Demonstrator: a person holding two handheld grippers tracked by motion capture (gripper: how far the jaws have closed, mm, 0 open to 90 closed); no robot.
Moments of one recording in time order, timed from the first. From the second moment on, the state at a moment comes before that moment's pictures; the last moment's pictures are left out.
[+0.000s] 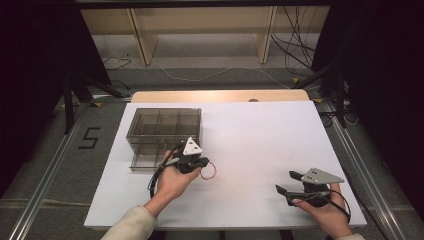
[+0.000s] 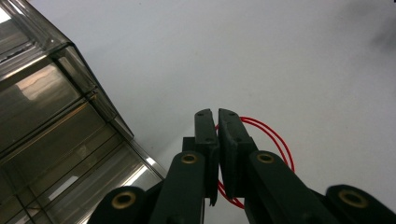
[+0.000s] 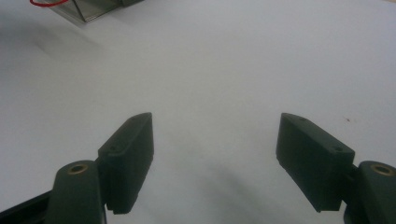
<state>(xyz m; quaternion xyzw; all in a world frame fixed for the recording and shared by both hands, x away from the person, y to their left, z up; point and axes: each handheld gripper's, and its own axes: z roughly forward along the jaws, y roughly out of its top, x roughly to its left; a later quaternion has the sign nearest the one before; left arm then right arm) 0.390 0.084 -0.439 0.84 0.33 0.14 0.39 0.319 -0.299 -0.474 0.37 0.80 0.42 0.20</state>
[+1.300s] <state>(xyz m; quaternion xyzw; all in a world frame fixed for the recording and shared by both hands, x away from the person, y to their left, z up) 0.389 0.107 -0.434 0.83 0.36 0.15 0.40 0.320 -0.298 -0.475 0.37 0.80 0.43 0.20</state>
